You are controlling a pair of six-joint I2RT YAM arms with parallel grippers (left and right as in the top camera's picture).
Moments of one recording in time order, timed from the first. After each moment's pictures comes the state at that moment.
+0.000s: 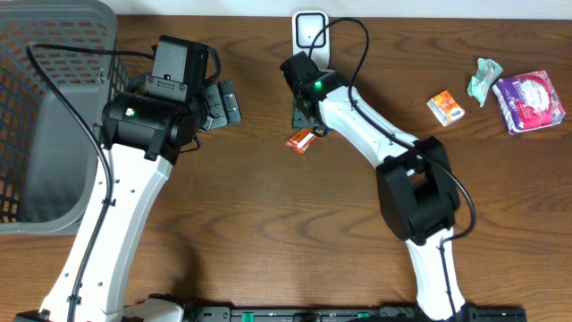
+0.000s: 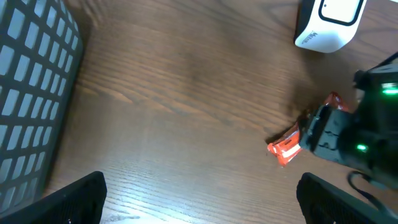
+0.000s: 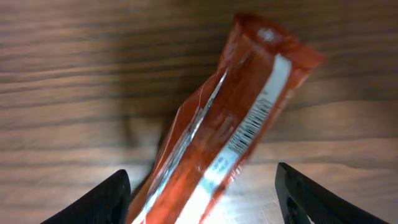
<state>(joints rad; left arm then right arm) -0.27 1.46 1.57 -1.10 -0.14 -0.46 0.54 2.29 1.82 -0.86 0.24 0.64</state>
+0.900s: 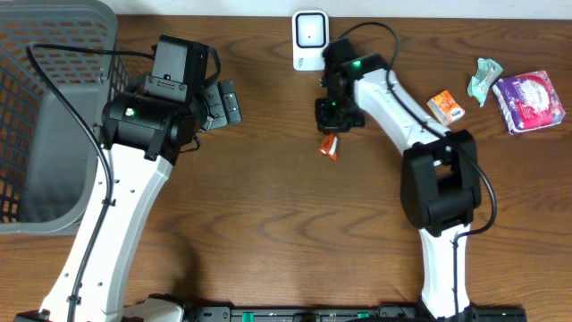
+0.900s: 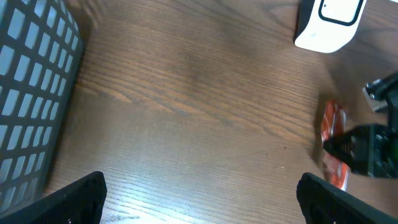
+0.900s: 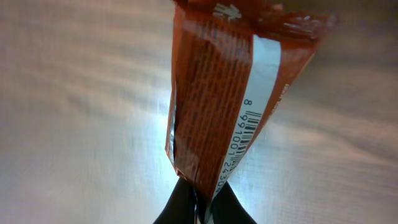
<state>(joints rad) -0.27 1.46 1.57 -1.10 -0.14 -0.46 0.37 2.26 1.86 -1.07 -0.20 0.29</state>
